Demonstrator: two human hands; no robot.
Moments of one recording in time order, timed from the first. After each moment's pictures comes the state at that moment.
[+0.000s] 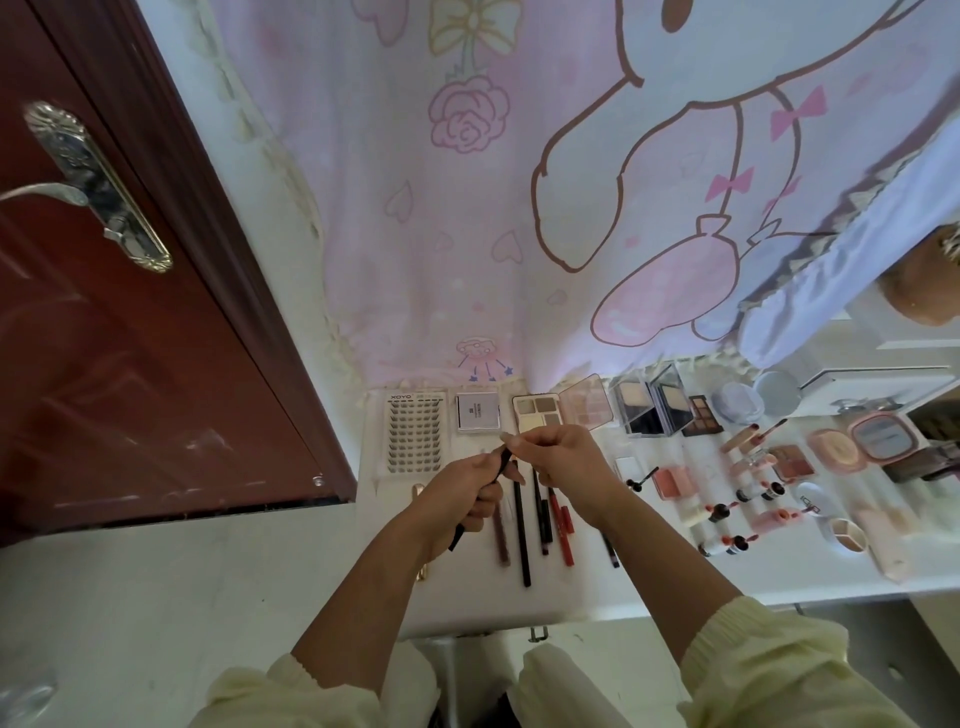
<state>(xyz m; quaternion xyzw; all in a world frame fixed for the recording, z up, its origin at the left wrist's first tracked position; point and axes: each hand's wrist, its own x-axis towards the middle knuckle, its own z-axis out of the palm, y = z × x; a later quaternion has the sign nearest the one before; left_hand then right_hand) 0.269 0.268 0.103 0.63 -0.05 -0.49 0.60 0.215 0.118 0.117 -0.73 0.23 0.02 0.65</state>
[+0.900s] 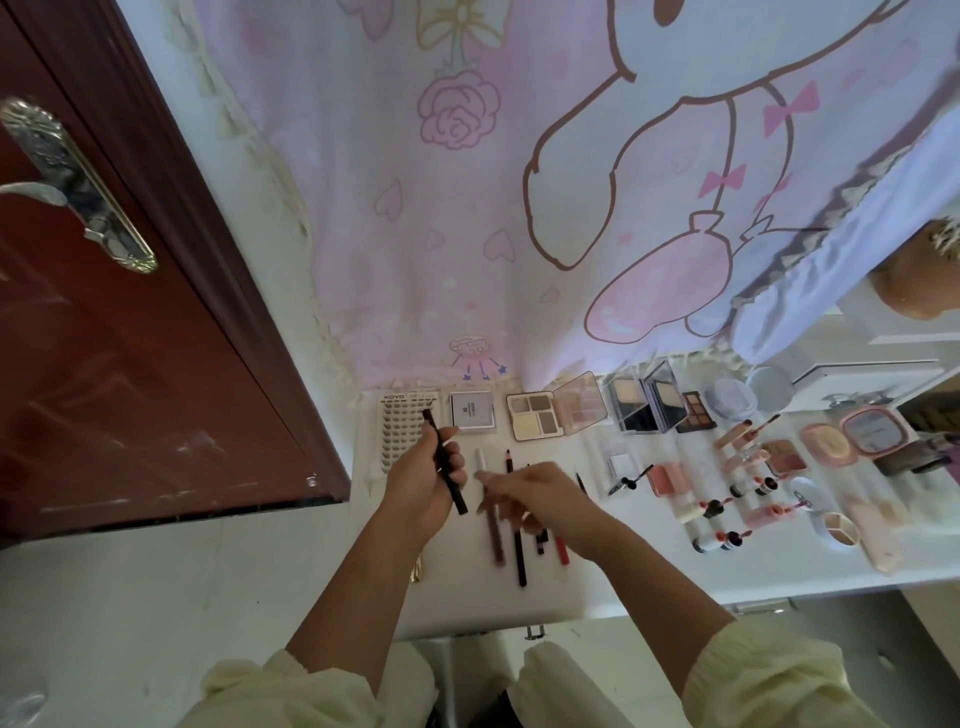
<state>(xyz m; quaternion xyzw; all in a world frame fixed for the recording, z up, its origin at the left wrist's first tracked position) 0.288 0.263 0.090 0.40 0.23 -0.35 0.82 0.201 0.137 0.107 -0.72 0.24 0.15 0.63</state>
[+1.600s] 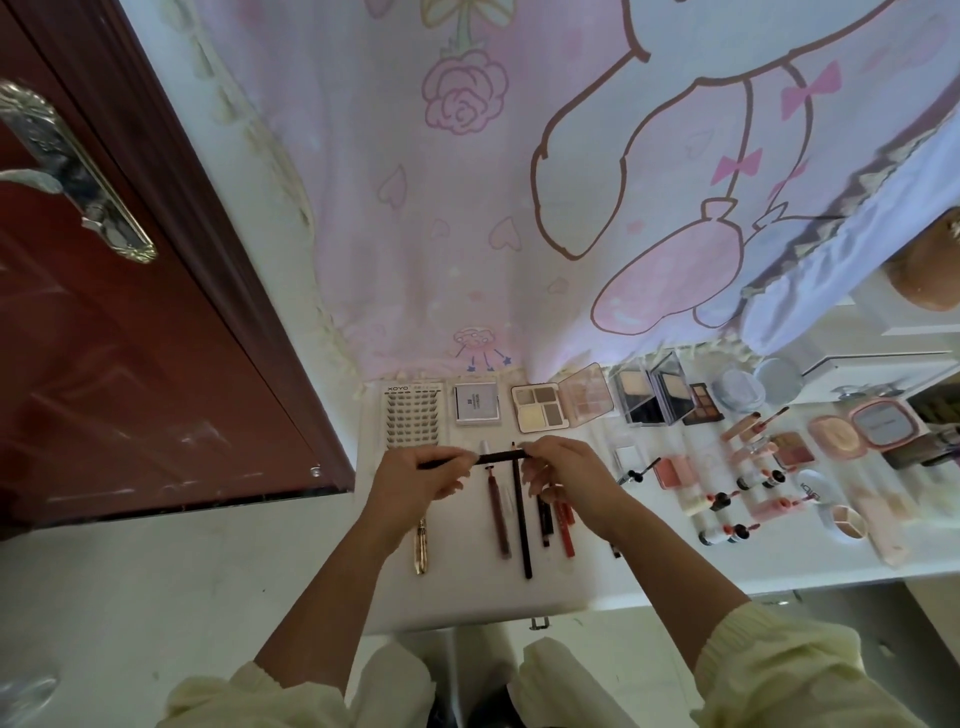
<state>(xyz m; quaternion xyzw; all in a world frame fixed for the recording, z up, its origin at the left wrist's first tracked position) 0.285 0.298 0.081 0.71 -0.04 -0.31 0.63 0.206 0.114 0.100 -0.65 0.31 0.08 0.69</state>
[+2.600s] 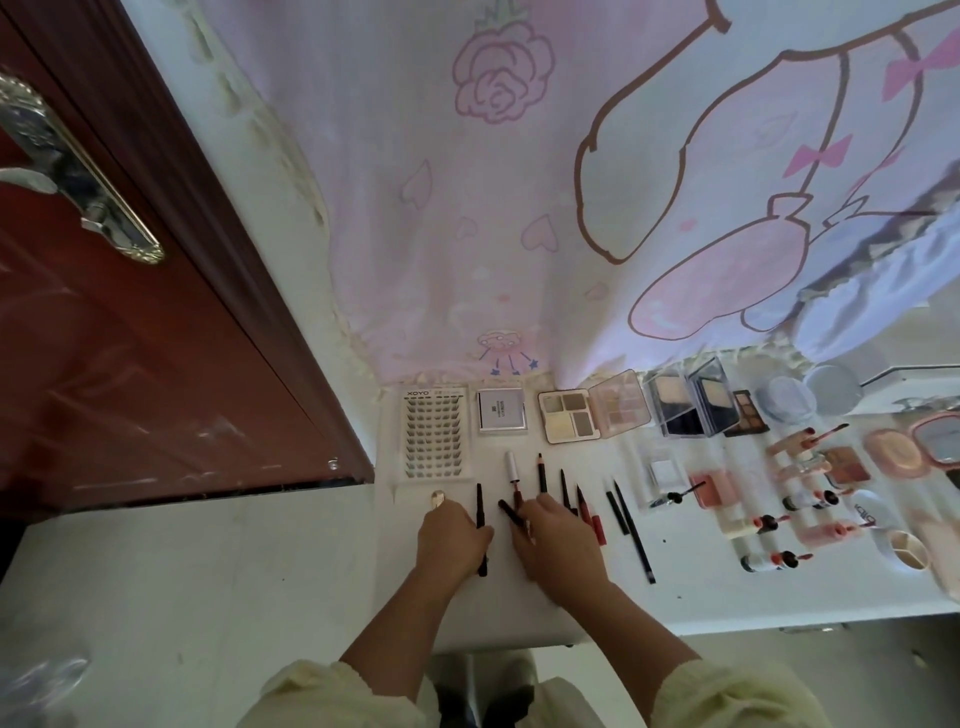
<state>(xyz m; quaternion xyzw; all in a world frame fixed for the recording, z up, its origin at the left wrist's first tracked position) 0.279 0.277 0.005 0.90 -0.03 -0.34 0.26 0.201 0.155 0.000 -0.97 0.14 0.02 0.20</state>
